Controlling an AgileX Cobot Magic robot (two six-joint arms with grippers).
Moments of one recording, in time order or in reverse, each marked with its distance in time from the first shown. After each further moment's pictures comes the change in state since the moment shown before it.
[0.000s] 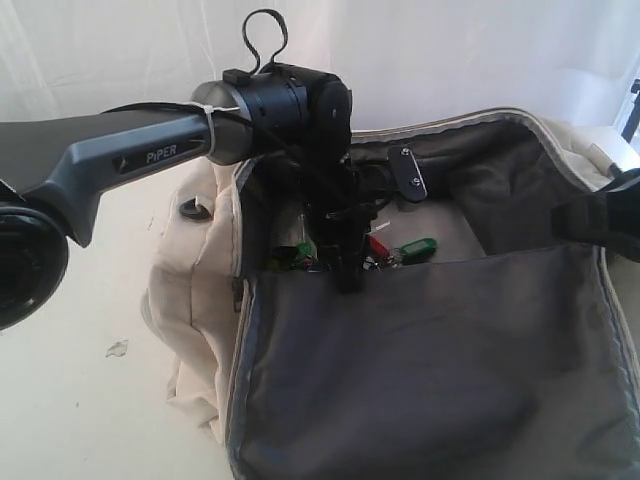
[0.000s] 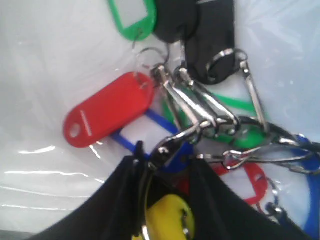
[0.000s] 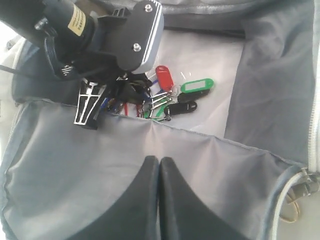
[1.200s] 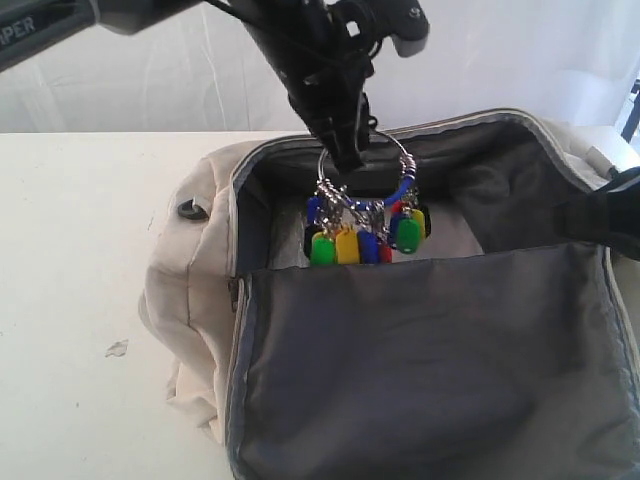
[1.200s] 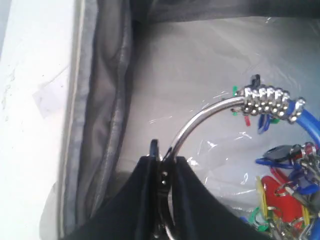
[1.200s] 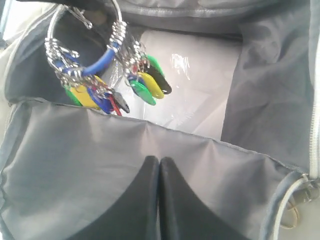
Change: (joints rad) left arm 0.032 -0.249 -0.096 0.001 0.035 -0.035; right arm 0.000 0.000 0.000 0.000 -0.008 -0.013
